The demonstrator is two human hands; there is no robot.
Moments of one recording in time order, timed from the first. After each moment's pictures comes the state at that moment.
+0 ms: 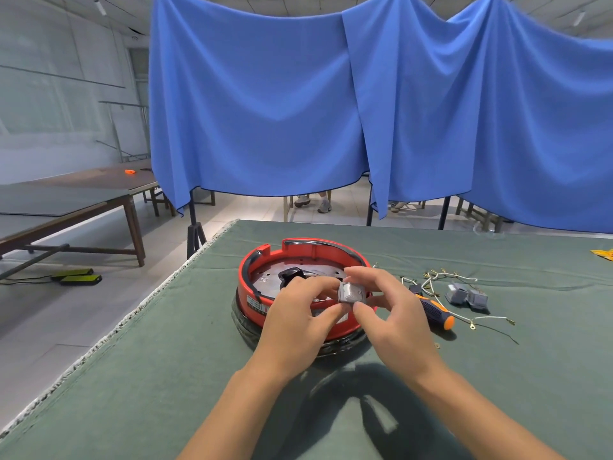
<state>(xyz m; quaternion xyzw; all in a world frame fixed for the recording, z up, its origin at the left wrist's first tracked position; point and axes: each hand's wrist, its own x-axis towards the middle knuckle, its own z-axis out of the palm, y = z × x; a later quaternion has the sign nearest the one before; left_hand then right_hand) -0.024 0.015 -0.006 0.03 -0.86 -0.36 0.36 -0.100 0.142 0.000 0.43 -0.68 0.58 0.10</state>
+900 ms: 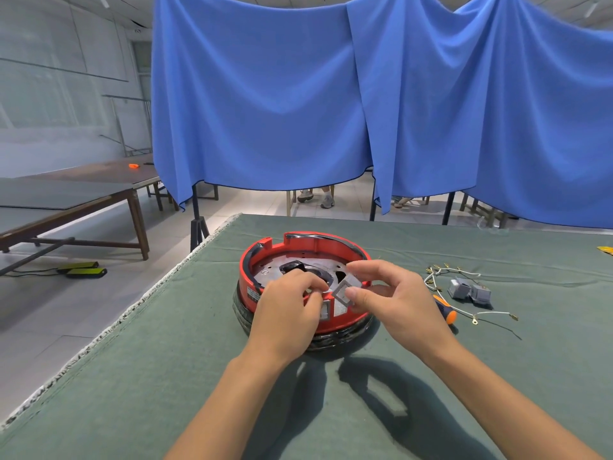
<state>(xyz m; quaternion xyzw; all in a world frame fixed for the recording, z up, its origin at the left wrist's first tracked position) -0.021 0.009 -0.002 0.13 -0.87 -0.30 0.36 -0.110 0.148 0.016 0.38 -0.69 0.62 -0.07</state>
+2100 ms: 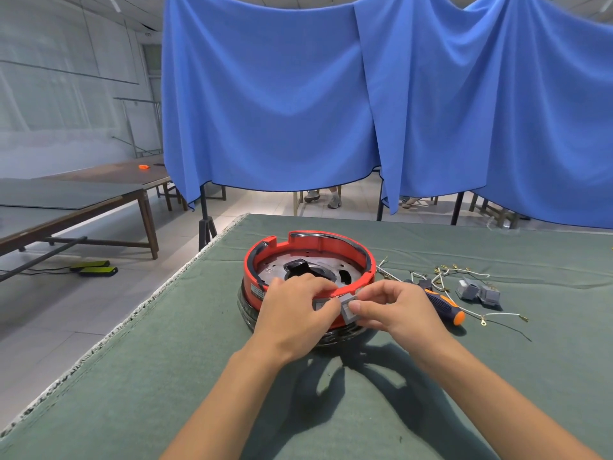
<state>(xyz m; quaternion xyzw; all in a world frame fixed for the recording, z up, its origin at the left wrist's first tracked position) -0.023 0.002 -0.004 0.11 -0.93 -0.21 0.29 -0.112 0.141 0.005 0.25 -0.69 0.65 -0.18</state>
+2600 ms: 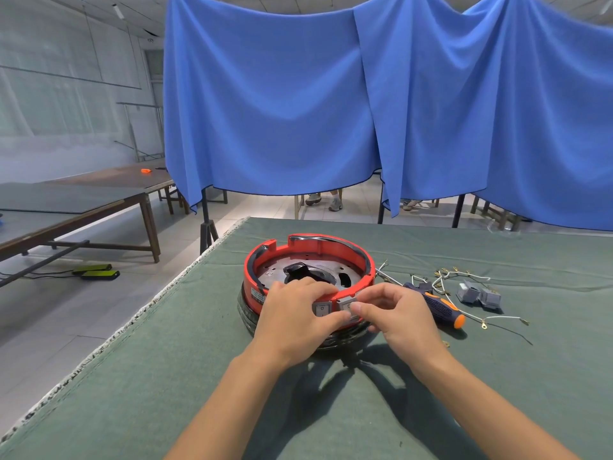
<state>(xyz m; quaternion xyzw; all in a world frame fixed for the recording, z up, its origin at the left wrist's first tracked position) -0.023 0.000 -0.008 0.10 -0.93 -0.19 0.31 -0.115 0.138 -0.007 0.30 -0.71 0.63 -0.07</state>
